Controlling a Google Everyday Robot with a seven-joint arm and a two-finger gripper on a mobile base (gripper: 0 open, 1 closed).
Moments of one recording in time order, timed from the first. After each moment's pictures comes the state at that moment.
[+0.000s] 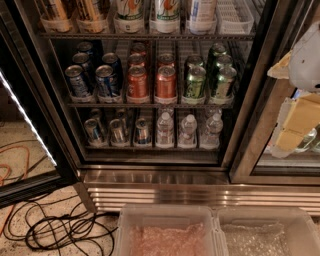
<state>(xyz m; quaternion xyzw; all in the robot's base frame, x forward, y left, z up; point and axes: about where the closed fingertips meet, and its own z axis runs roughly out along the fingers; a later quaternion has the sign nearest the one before) 0.438 -0.217 0.976 -0.60 0.78 -0.03 0.16</state>
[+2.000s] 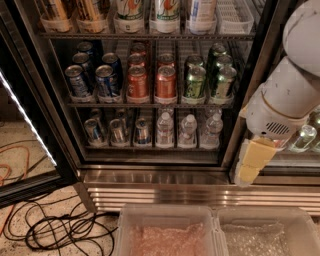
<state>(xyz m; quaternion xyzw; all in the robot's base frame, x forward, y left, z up) 0.444 -0.190 0.873 -0.59 0.80 -0.01 0.12</state>
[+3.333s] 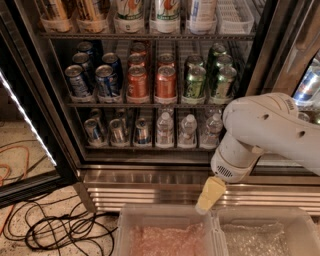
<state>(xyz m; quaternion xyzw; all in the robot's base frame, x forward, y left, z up) 0.448 -0.162 0.710 -0.44 0.90 0.04 0.06</state>
